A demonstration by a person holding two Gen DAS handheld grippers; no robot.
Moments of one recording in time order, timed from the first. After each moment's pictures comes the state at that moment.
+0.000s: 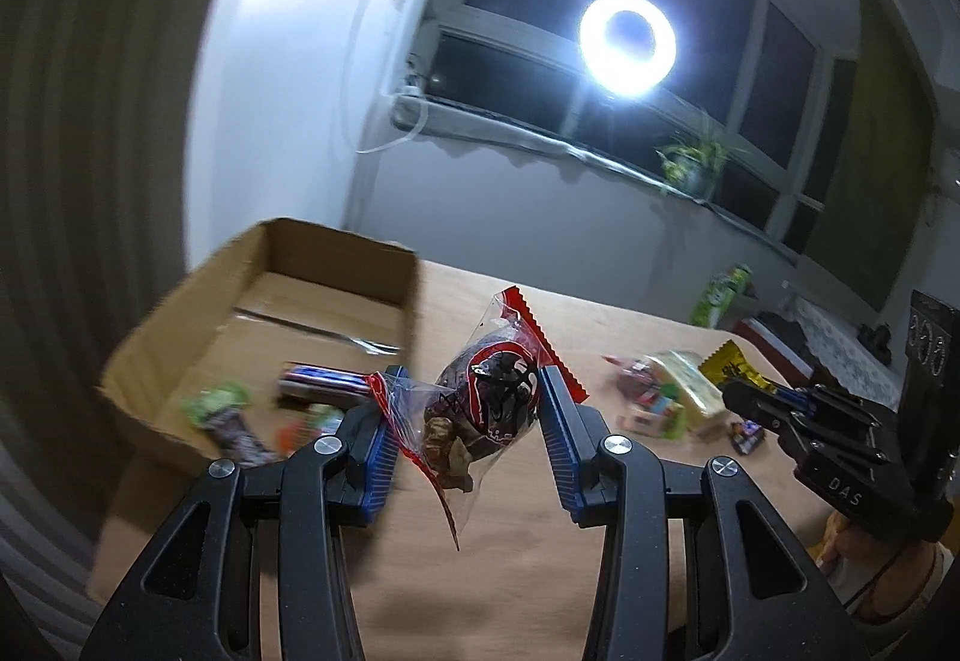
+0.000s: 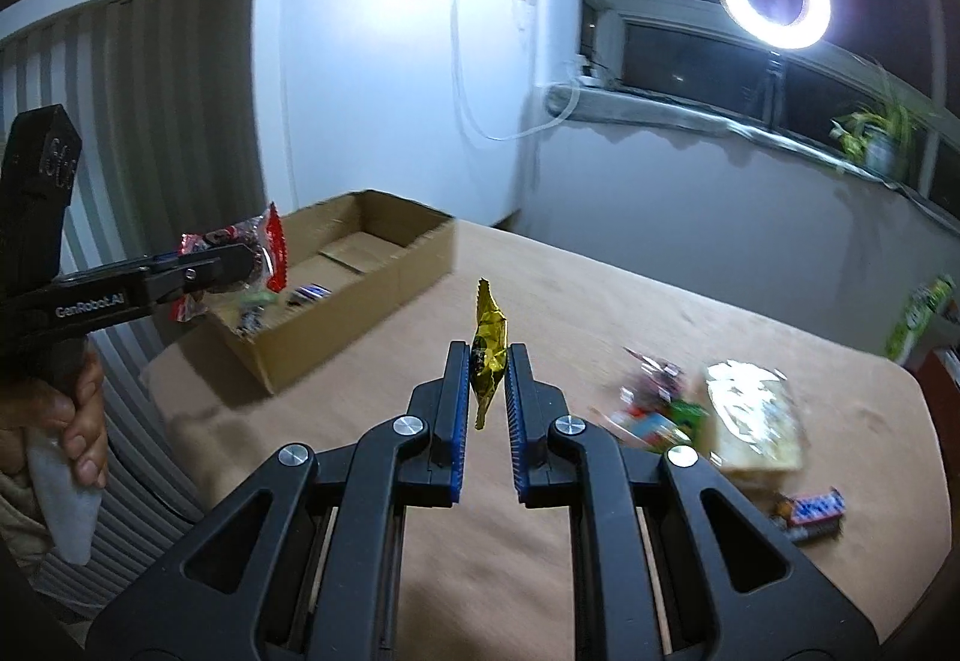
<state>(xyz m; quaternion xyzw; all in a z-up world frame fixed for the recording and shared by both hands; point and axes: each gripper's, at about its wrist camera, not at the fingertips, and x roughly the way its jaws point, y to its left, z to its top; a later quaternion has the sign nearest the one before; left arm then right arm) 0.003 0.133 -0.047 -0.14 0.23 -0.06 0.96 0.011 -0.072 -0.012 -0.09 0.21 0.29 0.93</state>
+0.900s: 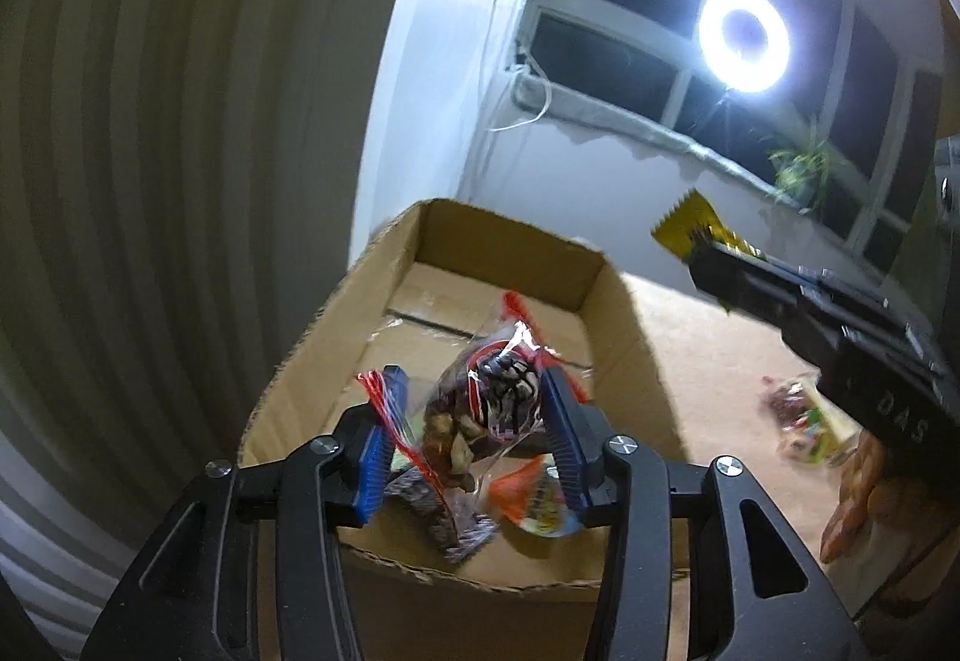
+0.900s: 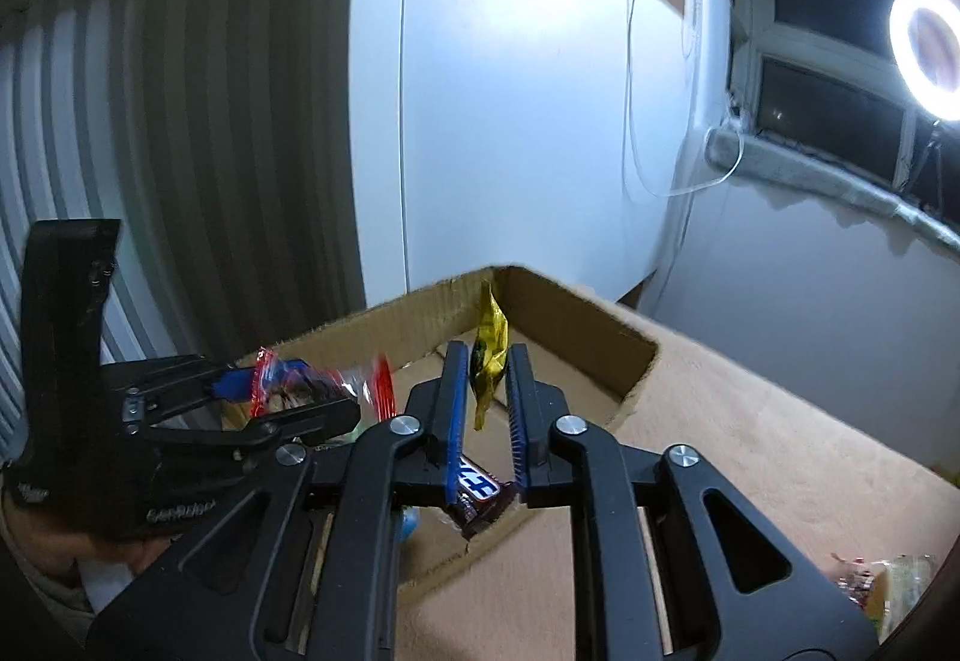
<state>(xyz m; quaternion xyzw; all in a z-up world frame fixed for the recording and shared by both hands) 0.043 0.210 -0.081 -0.14 0.27 0.03 0.95 0.087 0.090 -0.012 -0.12 0.19 0.40 0.89</state>
